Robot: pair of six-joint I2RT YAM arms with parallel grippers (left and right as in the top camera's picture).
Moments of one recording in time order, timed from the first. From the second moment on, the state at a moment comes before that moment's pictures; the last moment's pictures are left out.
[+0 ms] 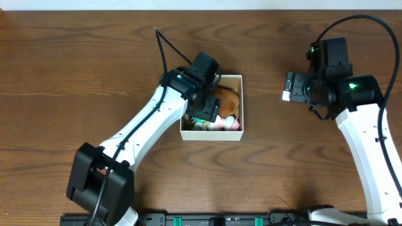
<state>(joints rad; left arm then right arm) -0.56 1.75 1.40 -0.96 0.06 -0.25 0.15 1.42 1.38 -1.05 0.10 0.30</state>
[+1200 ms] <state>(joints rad) -0.05 1.32 1.40 -0.96 -0.14 -0.25 0.15 1.37 1.37 -0.79 0.22 0.26</state>
